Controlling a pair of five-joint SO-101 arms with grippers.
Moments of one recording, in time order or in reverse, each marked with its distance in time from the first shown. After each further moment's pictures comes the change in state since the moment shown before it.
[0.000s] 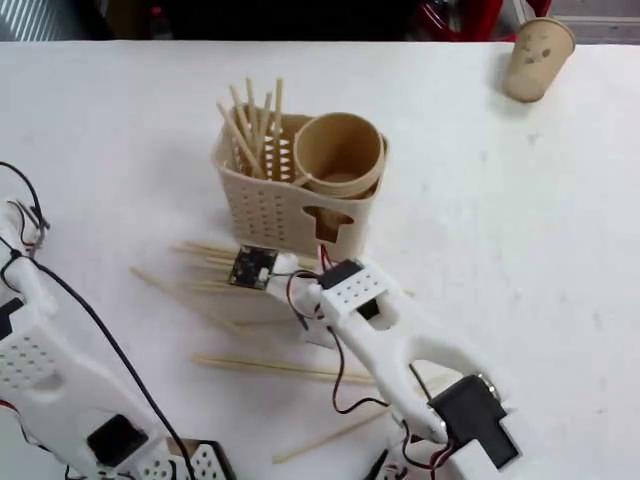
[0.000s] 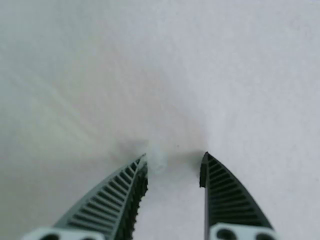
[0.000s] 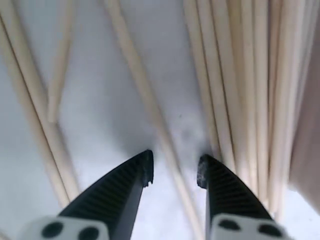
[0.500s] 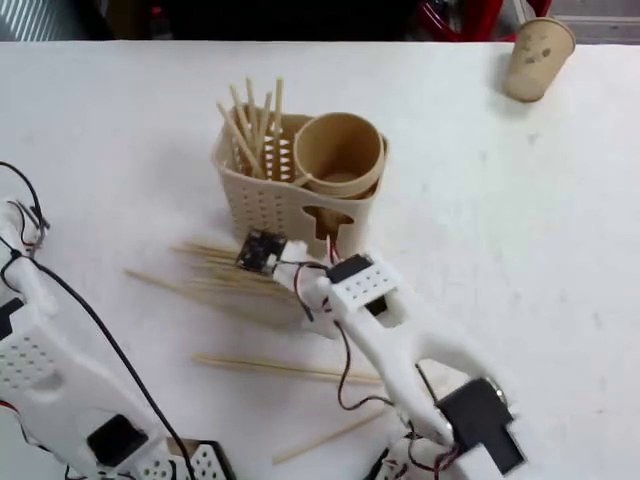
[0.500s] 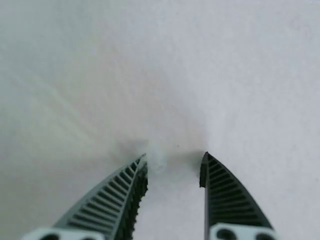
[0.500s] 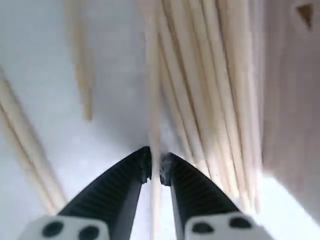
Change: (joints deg) left arm 0.0 0.0 0.0 0.0 0.0; right arm 1.5 -3.5 0.6 -0.9 -1.9
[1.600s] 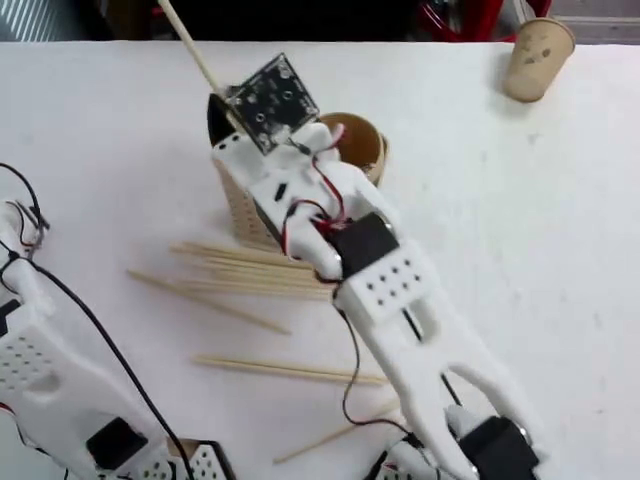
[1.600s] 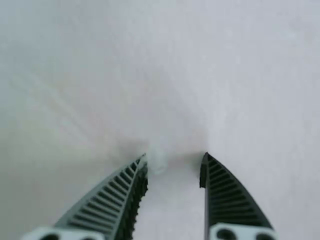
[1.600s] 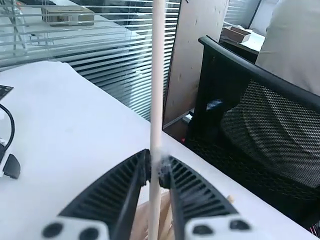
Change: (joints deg) left arm 0.1 4.2 -2.1 -0.6 0.0; right arm -3.8 -12.6 -32.4 -23.6 -27.2
